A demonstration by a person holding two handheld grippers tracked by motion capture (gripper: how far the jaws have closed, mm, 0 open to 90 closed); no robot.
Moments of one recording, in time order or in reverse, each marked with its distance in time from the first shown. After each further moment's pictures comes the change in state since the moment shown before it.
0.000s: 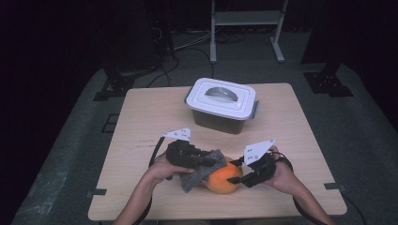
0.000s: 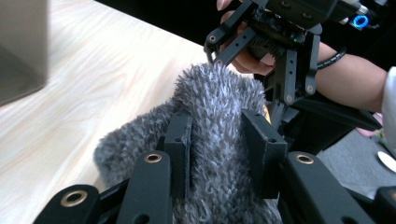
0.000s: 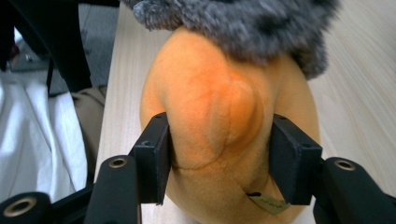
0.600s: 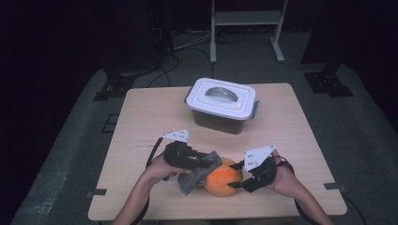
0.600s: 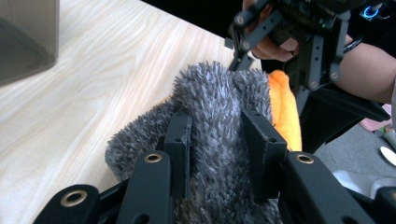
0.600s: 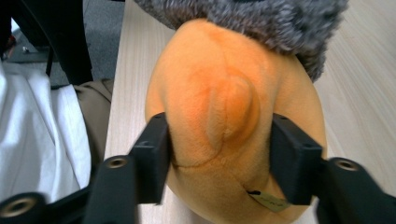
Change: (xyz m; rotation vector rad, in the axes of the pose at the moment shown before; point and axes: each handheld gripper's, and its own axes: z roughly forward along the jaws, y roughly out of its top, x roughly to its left) left arm 0.011 -0.013 -0.006 0.034 0.020 -0.027; right arm 0.011 -0.002 -0.001 0.010 -0.008 -0.028
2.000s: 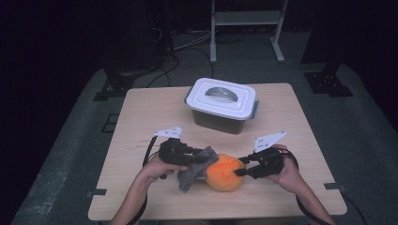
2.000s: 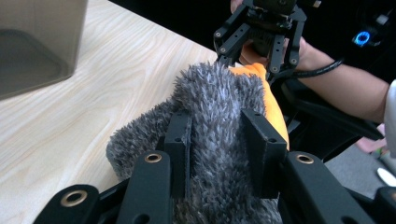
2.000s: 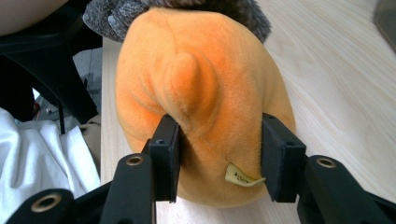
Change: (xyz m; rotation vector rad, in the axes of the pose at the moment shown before) left arm 0.011 -0.005 -0.017 -0.094 -0.003 -0.036; right arm -0.034 -0.025 -0.014 -0.071 0.020 0.301
